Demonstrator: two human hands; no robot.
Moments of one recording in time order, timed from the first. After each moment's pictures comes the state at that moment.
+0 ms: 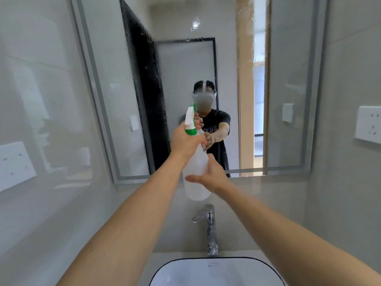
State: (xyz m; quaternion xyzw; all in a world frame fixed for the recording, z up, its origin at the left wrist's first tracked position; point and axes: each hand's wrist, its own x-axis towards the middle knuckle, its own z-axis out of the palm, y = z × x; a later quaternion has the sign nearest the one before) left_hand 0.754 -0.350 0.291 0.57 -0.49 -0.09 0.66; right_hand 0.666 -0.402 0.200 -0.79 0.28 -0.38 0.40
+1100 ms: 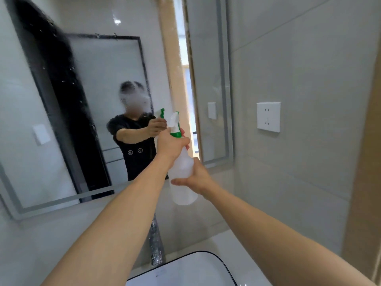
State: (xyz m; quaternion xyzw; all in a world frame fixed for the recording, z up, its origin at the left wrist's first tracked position) left_hand 0.651 -0.455 0.269 0.53 -0.52 -0.25 0.62; right_hand 0.548 -0.457 0.182 -0.72 0.42 -0.40 0.38
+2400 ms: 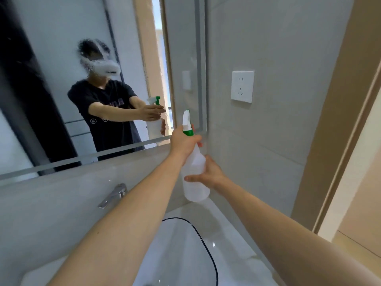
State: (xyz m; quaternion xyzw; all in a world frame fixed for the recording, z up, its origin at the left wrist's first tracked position) left_hand 0.550 -0.475 0.176 0.51 -0.52 -0.35 0.59; right_hand 0.440 -0.448 0.107 -0.67 0.55 -0.35 0.37
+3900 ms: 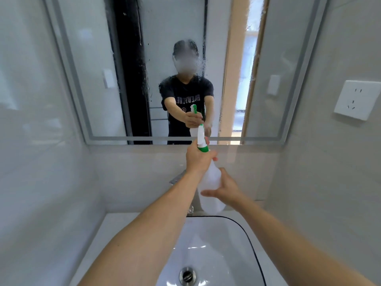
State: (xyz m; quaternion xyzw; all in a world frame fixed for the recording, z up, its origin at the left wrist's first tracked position) left_hand 0.689 -0.394 0.132 0.55 -0.38 -0.26 0.70; right_hand 0.573 -0.416 0.075 -0.78 0.43 -0.25 0.37
